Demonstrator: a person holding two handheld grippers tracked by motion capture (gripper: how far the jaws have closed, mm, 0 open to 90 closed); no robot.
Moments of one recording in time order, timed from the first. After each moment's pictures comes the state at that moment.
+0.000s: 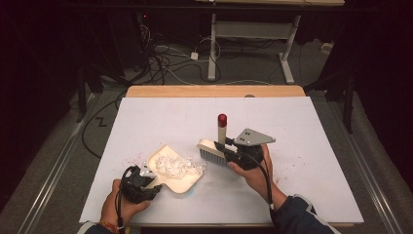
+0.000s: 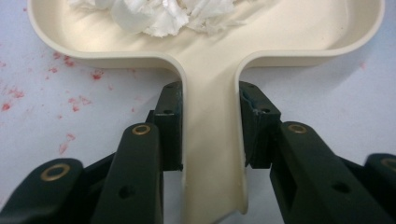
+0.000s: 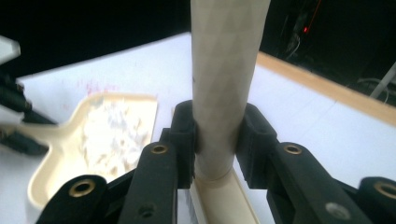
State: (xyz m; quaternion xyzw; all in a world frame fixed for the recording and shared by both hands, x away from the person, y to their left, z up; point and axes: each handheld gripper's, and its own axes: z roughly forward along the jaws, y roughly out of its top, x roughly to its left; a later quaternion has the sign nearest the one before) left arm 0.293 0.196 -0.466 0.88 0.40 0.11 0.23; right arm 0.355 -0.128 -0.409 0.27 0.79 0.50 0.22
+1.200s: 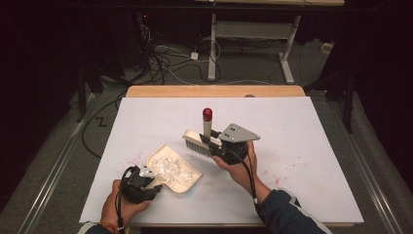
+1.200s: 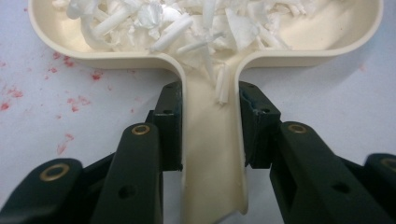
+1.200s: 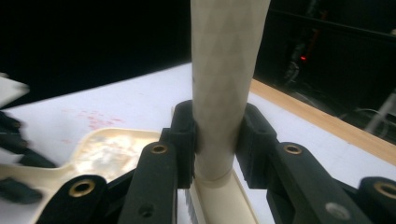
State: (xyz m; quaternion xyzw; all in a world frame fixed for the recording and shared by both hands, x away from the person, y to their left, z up) left arm 0.292 0.196 -0.467 0.88 0.41 0.11 0.23; right arm 0.369 -0.089 -0.401 0.25 0.77 0.53 0.25
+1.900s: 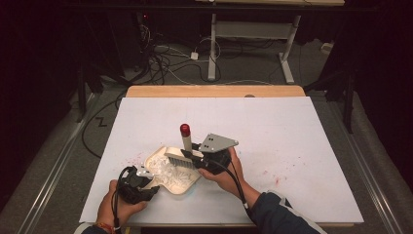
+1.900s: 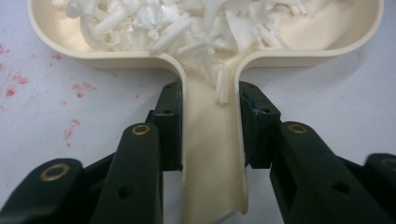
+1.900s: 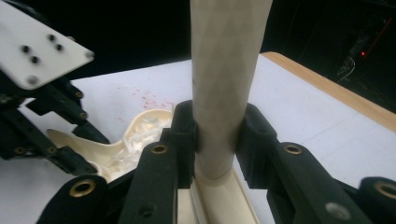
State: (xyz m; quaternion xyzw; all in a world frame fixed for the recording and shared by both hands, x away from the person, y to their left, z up) left arm 0.291 0.203 -0.463 0.88 0.41 0.10 0.22; right arm 0.350 -0.050 -0.411 0.17 0.81 0.53 0.18
